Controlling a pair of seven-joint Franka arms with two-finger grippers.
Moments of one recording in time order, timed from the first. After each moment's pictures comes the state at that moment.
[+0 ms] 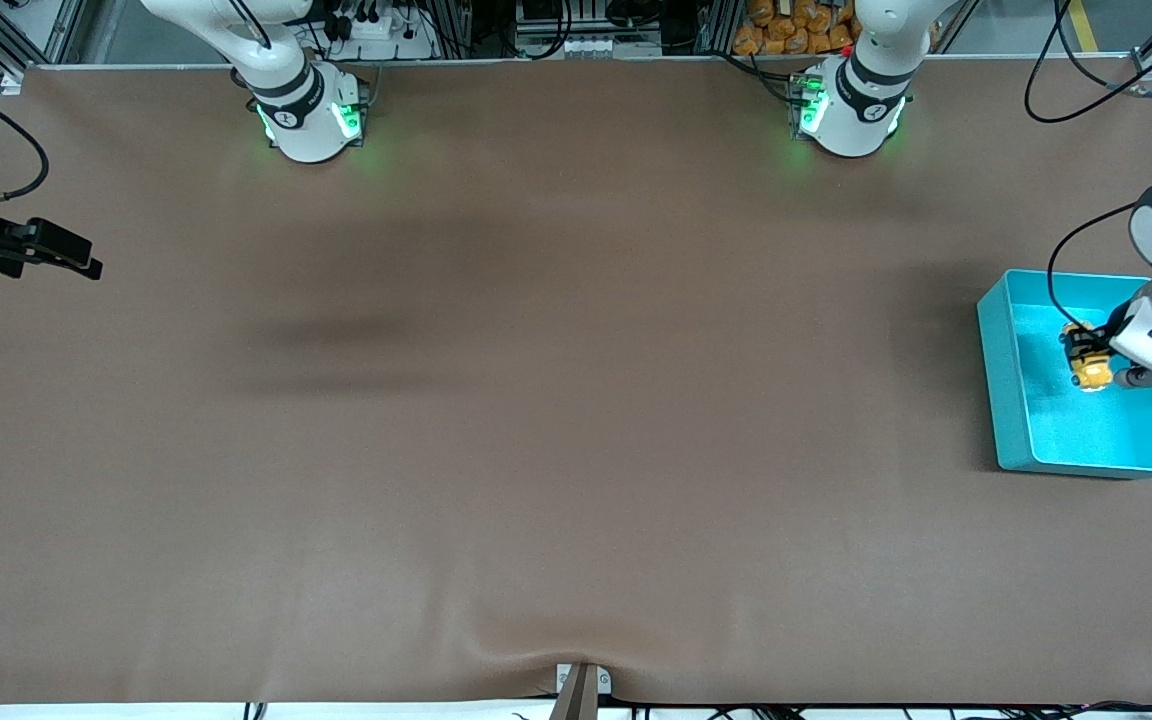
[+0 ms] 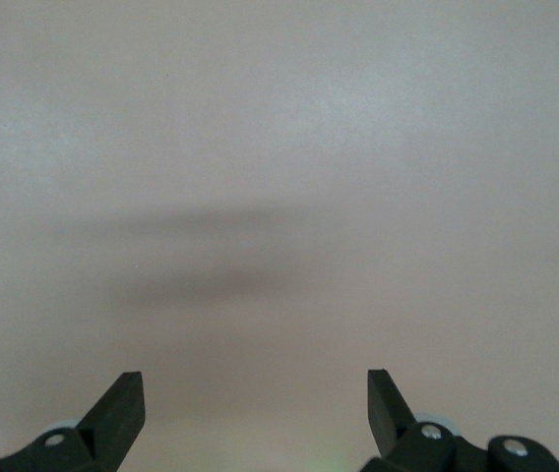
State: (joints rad) left arm 0.63 0.35 -0.21 -2.12 0.37 2.48 0.11; right arm -0.01 -0.05 -0.10 -1.74 0.02 1.61 -0.07
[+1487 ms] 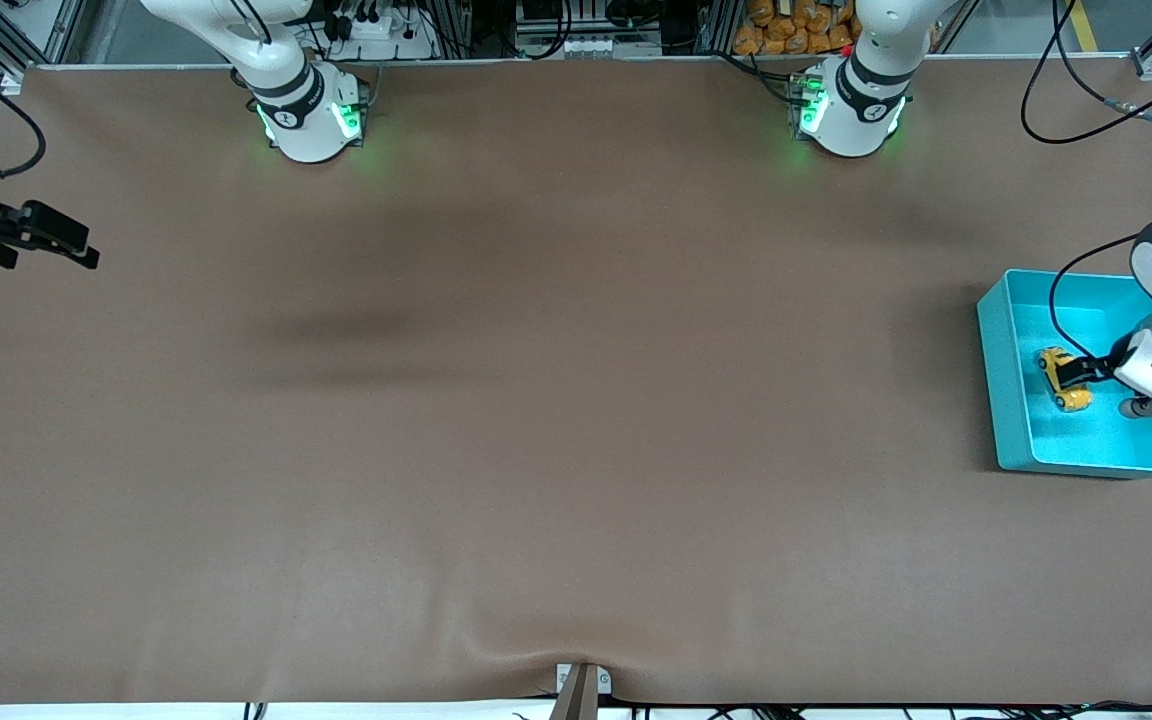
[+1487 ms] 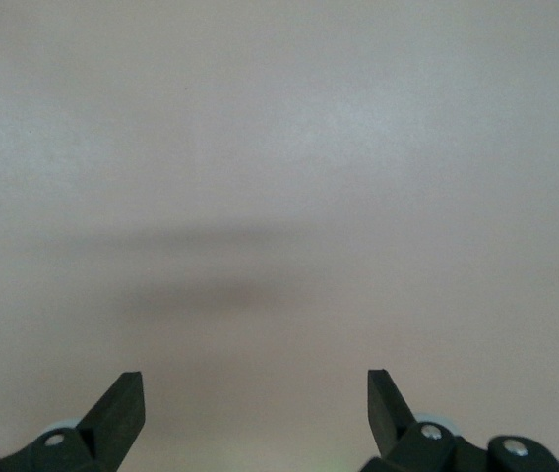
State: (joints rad) left arm 0.65 0.47 -0.22 -1.98 0.40 2.51 0.11; right arm 0.00 -0.10 -0.08 -1.73 0.02 1.60 -0.07
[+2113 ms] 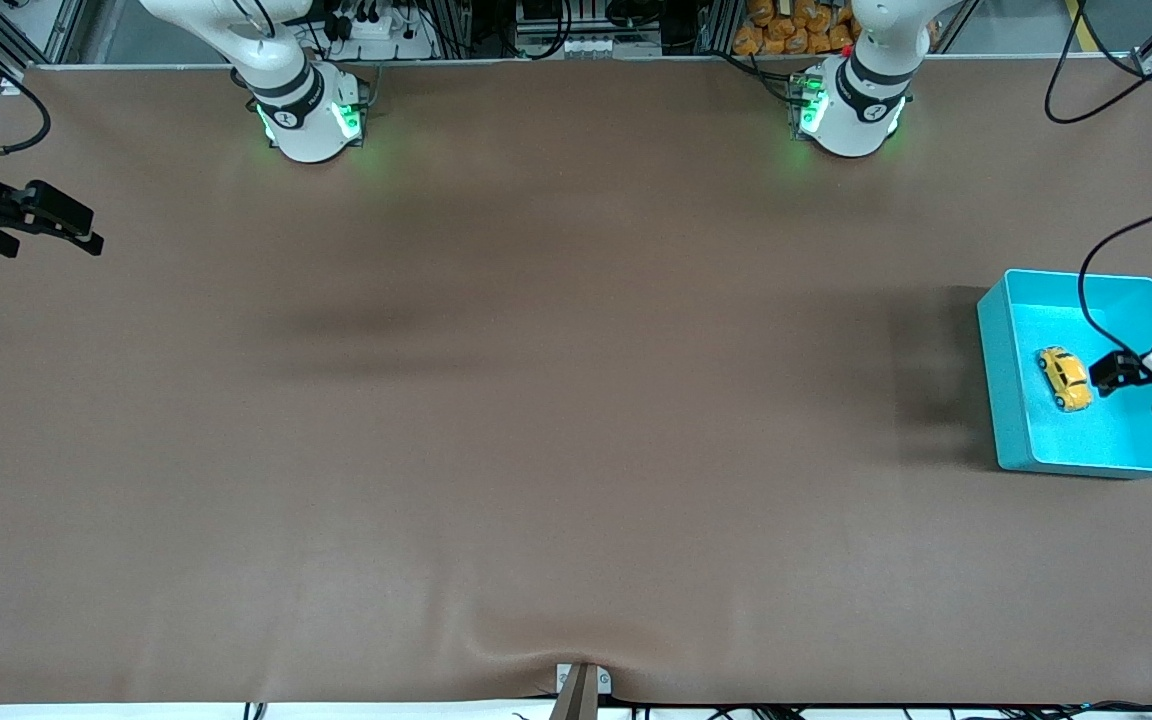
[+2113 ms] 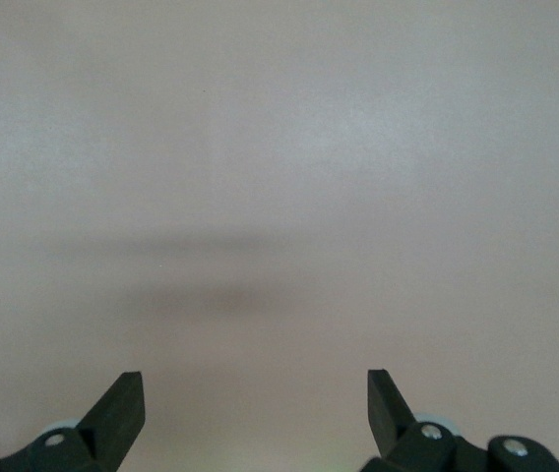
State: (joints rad) left arm 0.43 0.18 -0.26 -1.85 0.32 2.11 0.14; right arm 0.02 -0.12 -0.08 -1.73 0.02 1.59 -0.07
